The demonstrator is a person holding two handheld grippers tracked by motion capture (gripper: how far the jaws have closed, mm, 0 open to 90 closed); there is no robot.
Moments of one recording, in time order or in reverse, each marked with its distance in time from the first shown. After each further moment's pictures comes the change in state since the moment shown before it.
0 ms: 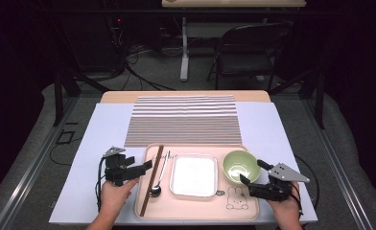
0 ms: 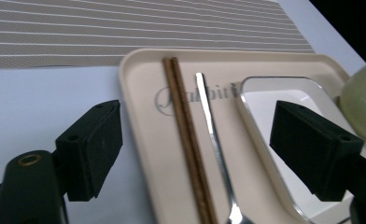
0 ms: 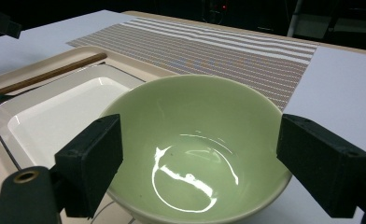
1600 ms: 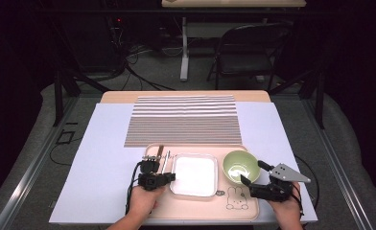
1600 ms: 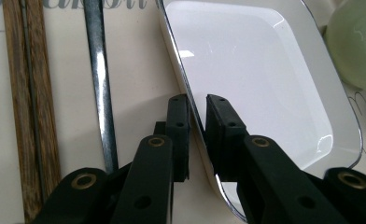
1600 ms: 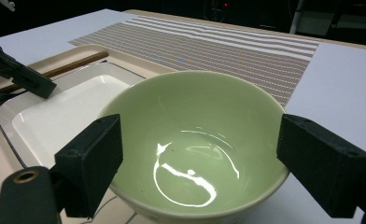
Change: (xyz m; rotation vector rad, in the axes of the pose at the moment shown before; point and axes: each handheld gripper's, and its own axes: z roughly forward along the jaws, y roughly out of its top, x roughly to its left) left arm -0.063 -0.023 0.065 0.279 -0.106 -0.055; right arm -0.002 -0.002 -0.001 0.004 0.007 0.006
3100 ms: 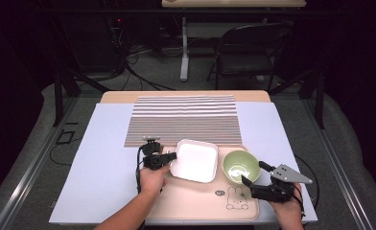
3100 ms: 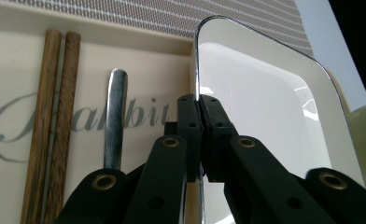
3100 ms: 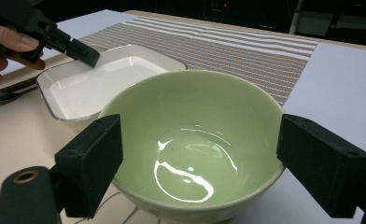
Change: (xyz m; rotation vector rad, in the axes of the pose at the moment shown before) left arm 0.009 0.050 0.021 -0.127 0.030 -0.177; right arm 0.000 -0.001 -0.004 -0.002 -0.001 0.003
